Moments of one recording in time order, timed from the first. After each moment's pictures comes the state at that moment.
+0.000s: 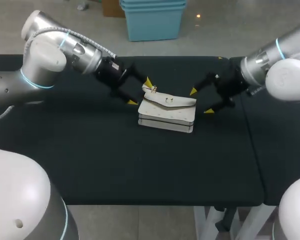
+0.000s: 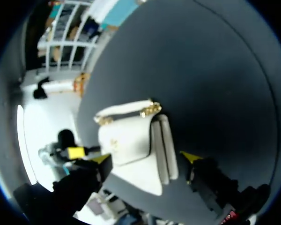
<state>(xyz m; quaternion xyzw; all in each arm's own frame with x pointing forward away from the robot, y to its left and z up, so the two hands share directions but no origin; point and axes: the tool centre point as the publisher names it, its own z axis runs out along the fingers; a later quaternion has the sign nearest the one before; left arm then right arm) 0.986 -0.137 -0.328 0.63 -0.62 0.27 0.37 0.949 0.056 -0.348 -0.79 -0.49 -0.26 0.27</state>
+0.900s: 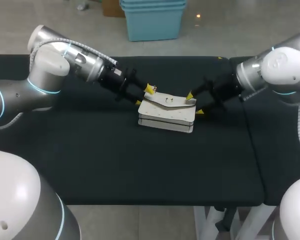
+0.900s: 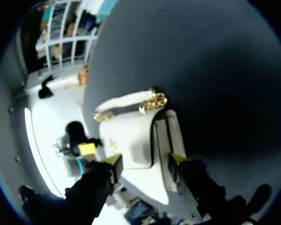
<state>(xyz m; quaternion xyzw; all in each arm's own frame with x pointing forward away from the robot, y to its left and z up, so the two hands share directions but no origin) 0.991 -0.153 -0.347 0.59 -0.63 0.30 0.41 0.953 0.081 -0.367 -0.76 -0.48 -0.26 0.35</state>
